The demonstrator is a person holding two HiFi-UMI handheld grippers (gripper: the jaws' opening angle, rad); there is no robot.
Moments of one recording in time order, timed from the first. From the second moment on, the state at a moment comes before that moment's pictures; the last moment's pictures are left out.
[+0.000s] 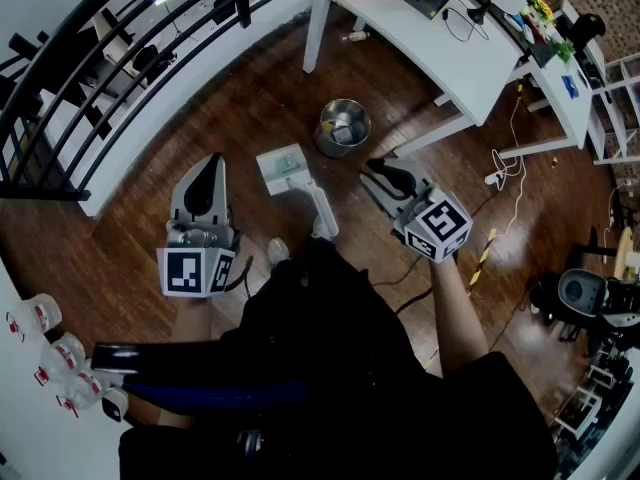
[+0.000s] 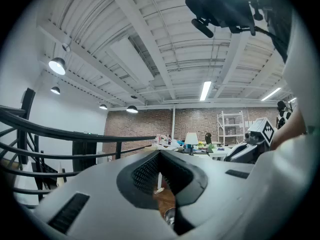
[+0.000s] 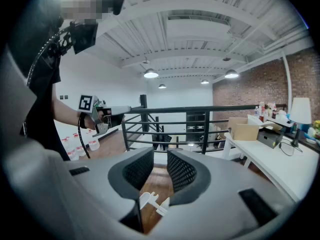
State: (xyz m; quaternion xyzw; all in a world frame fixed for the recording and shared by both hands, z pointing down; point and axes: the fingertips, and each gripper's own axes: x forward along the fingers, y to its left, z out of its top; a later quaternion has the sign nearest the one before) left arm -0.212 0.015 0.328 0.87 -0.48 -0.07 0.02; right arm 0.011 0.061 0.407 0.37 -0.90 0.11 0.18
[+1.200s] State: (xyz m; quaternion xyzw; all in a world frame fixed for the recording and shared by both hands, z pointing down) left arm -0.120 -0.056 0.316 0.87 -0.50 -0.01 -0.02; right arm -0.021 0.108 0.632 -0.03 -0.83 0.53 0.17
